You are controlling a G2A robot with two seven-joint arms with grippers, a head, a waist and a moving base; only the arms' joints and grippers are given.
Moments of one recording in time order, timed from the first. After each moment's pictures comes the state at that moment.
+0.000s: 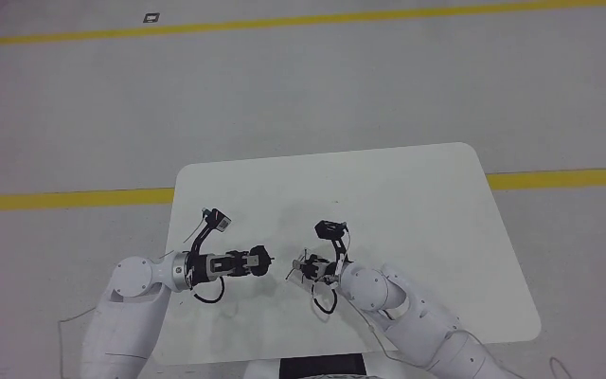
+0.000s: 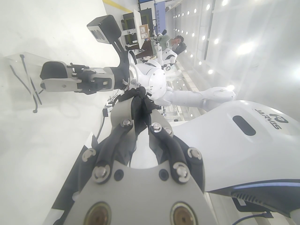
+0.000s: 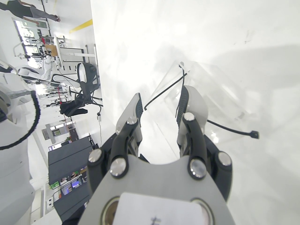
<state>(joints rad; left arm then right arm) 1.56 -1.12 -1.52 -1.59 -0.40 -0.34 -1.39 -1.40 -1.25 0.81 -1.63 -0.45 0.34 0.56</state>
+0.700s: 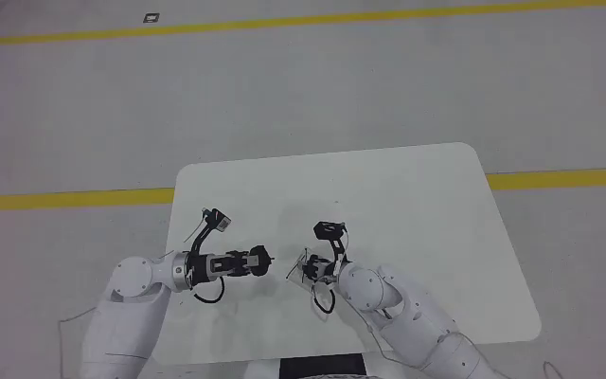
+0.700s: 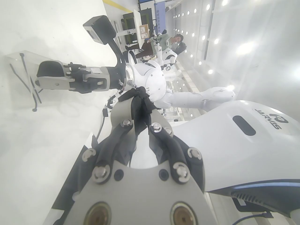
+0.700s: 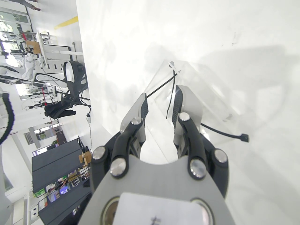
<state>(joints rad) 1.56 -1.12 -1.52 -1.59 -0.40 -0.34 -1.39 -1.43 -1.31 0.86 -1.60 -0.59 0.34 0.63</state>
